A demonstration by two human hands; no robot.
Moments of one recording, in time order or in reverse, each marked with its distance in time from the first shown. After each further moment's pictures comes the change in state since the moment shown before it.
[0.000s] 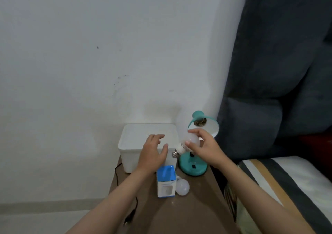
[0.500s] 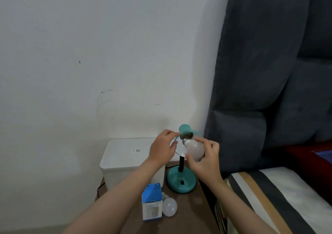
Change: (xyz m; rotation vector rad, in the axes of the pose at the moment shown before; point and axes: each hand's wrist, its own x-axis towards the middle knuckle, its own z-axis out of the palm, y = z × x) left_hand 0.075 0.057 0.053 0.052 -0.092 0.266; right_hand 0.007 0.031 -0.025 -0.223 0.479 -0.289
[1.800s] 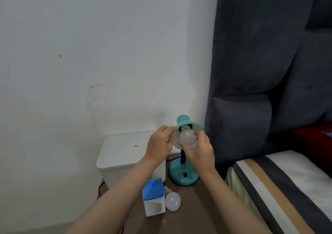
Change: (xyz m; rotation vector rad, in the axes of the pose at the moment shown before) left_hand 0.004 -0.027 0.020 0.023 0.054 0.124; right_hand 0.010 0.041 0.043 -0.253 0.086 0.010
